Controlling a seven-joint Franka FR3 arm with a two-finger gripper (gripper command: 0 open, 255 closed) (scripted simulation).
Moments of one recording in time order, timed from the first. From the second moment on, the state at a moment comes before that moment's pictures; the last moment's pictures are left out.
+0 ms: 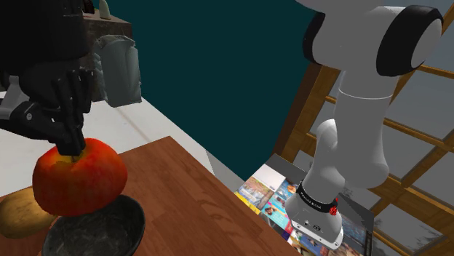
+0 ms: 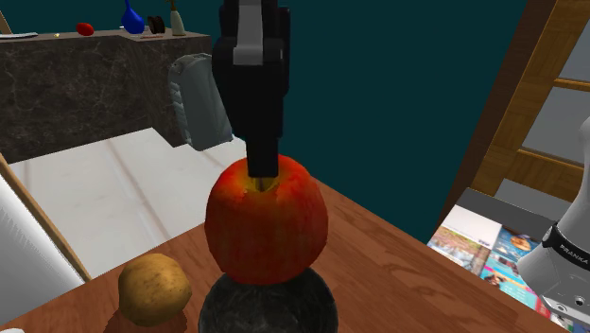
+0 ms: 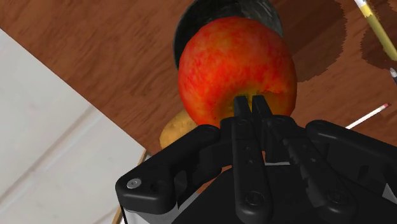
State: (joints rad) arm 0.68 0.30 0.51 -1.28 -0.16 1.57 0.33
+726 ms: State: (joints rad) arm 0.65 0.27 0.50 -1.48 -0.14 1.74 0.33
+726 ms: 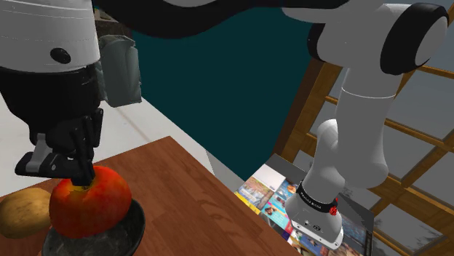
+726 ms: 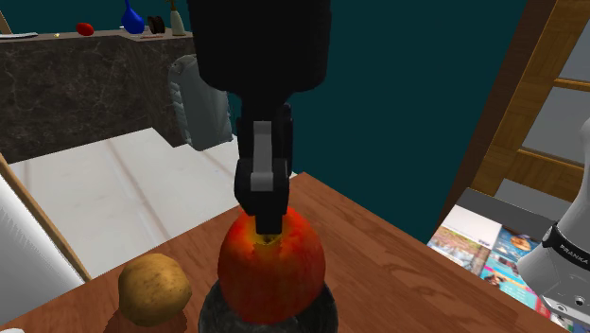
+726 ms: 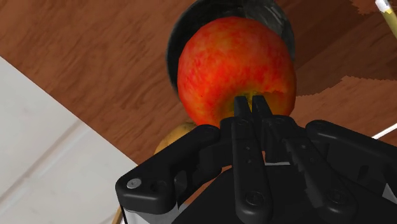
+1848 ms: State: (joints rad) arm 0.65 0.27 0.50 -1.59 -0.15 1.85 0.33
